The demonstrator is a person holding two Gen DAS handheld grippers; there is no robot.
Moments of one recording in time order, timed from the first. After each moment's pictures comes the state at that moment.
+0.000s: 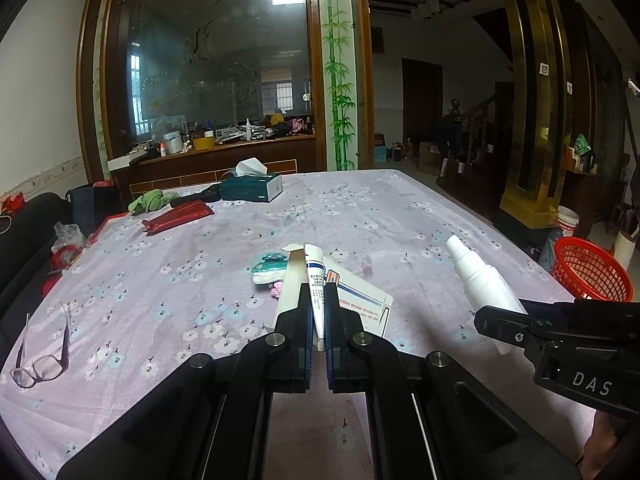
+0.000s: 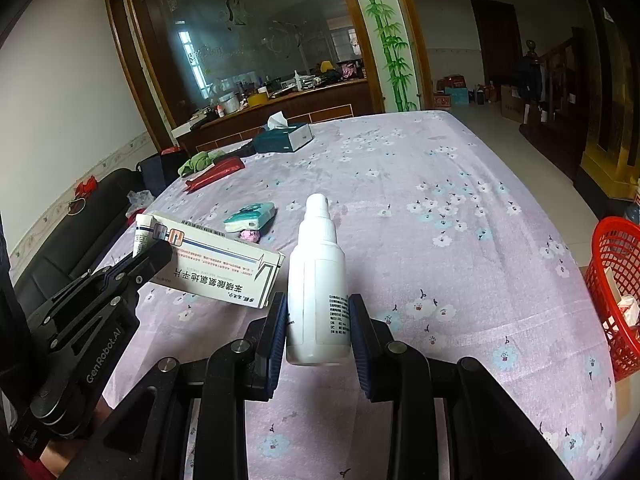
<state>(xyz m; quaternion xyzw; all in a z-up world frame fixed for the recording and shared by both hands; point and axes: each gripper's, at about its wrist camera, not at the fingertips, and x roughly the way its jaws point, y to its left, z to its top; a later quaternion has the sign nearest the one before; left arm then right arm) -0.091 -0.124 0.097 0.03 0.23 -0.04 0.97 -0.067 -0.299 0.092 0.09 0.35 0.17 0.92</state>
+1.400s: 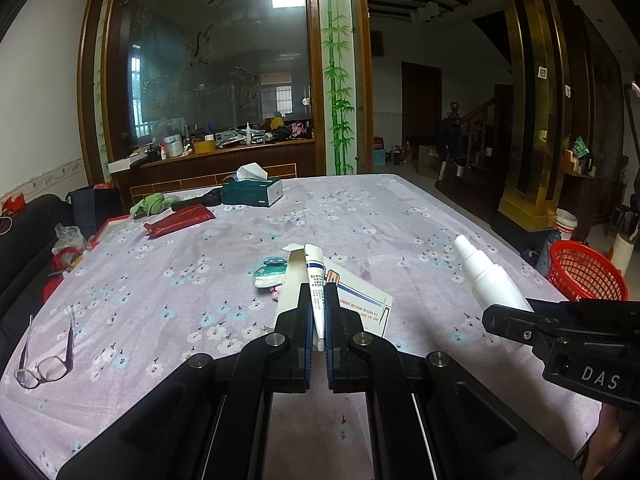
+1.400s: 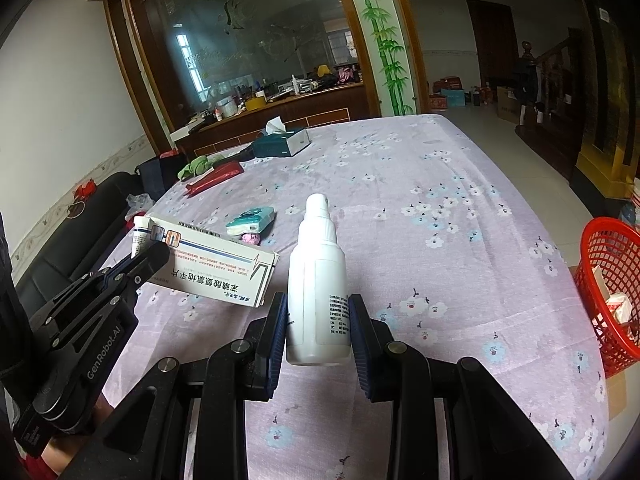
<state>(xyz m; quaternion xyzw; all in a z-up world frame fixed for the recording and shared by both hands) -0.098 -0.119 0.104 0.03 0.23 -0.04 0.97 -0.074 -0.305 0.099 0.10 0.35 0.16 0.92</state>
